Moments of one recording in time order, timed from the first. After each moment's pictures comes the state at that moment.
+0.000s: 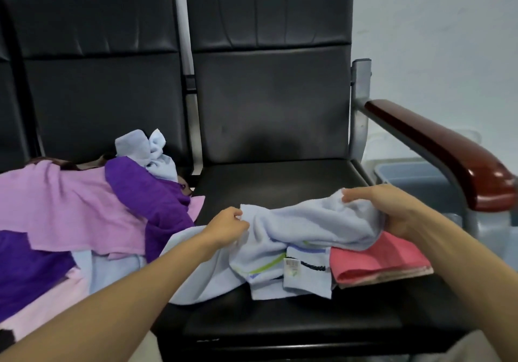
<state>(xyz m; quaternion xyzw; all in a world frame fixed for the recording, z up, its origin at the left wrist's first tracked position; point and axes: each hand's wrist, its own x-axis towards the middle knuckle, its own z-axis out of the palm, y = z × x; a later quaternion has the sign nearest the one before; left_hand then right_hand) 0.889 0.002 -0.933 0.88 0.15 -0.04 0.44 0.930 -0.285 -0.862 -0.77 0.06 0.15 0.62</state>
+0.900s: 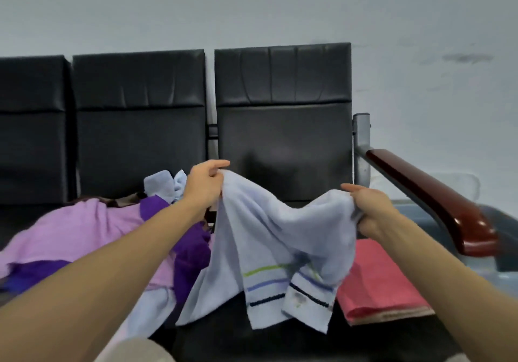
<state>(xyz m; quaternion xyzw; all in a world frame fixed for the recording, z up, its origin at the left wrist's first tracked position) 0.877 0.055 -0.776 0.81 0.09 0.29 0.50 0.933 -0.231 -0.798 -0.65 0.08 -0.01 0.76</state>
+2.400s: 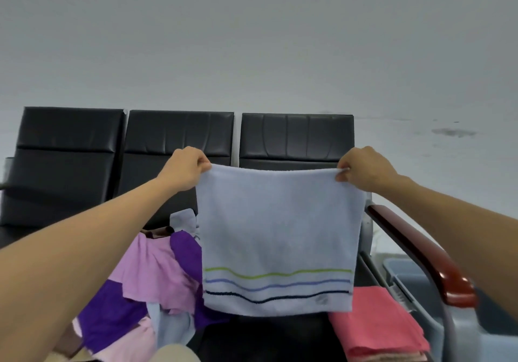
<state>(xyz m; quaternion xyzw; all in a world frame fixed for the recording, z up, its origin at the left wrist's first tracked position) 0.776 0.102 -0.625 0.92 0.08 0.33 0.18 0.886 -0.225 -0.608 -0.94 -0.21 -0.26 0.10</state>
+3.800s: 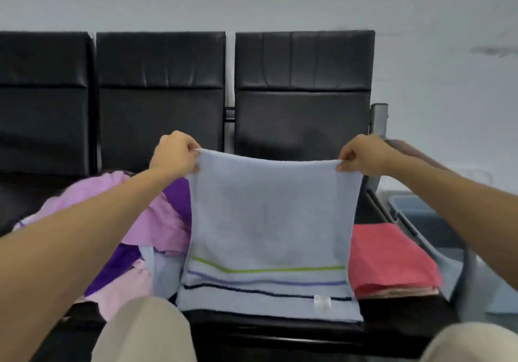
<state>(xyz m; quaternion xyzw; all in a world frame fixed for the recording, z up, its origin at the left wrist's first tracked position) 0.823 0.127 -0.742 0.92 0.18 0.25 0.26 0.942 -0.219 -0.722 -0.96 -0.27 -0.08 0.07</state>
